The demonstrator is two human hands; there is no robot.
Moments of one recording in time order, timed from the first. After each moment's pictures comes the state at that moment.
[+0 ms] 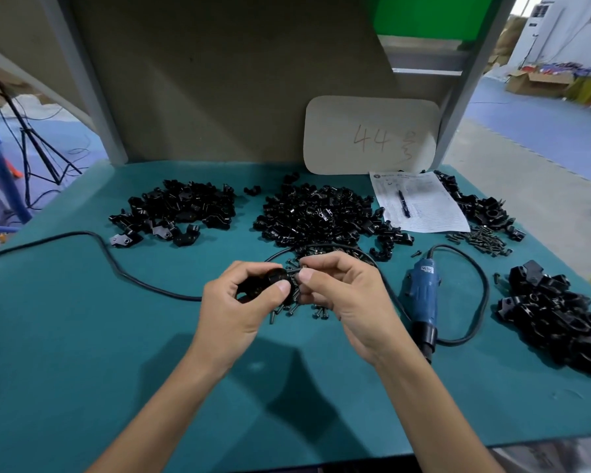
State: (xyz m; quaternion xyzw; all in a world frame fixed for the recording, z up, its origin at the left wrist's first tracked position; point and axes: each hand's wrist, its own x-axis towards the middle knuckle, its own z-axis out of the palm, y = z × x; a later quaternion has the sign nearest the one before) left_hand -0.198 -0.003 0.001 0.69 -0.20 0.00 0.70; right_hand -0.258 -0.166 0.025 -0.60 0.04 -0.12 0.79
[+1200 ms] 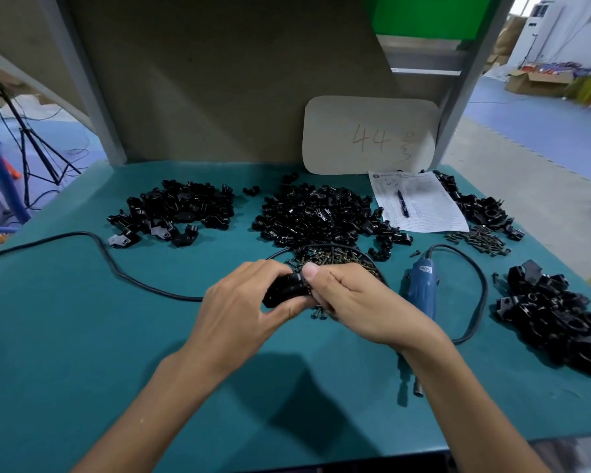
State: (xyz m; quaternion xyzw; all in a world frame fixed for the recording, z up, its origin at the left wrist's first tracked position) left_hand -0.202 -0.002 0.019 0.84 -0.37 0.15 0.36; right_hand -0.265 -0.189 0.050 -0.87 -0.07 -0.01 0.49
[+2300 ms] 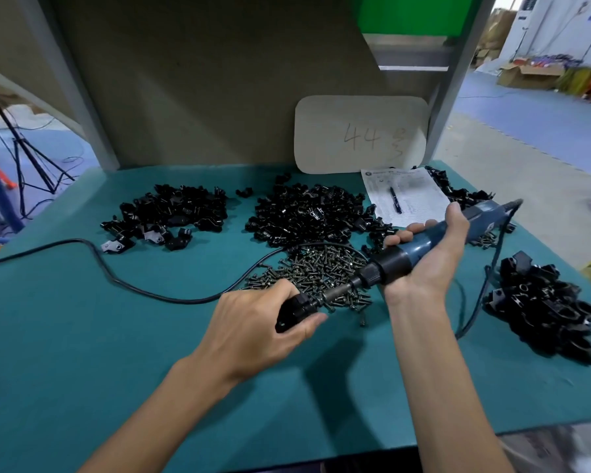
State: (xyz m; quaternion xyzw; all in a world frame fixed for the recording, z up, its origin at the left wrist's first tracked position) left_hand -0.215 -0.016 0.011 0.83 -0.42 0.18 0.32; right_hand -0.248 -0.233 0.054 -0.18 0.19 -0.40 0.88
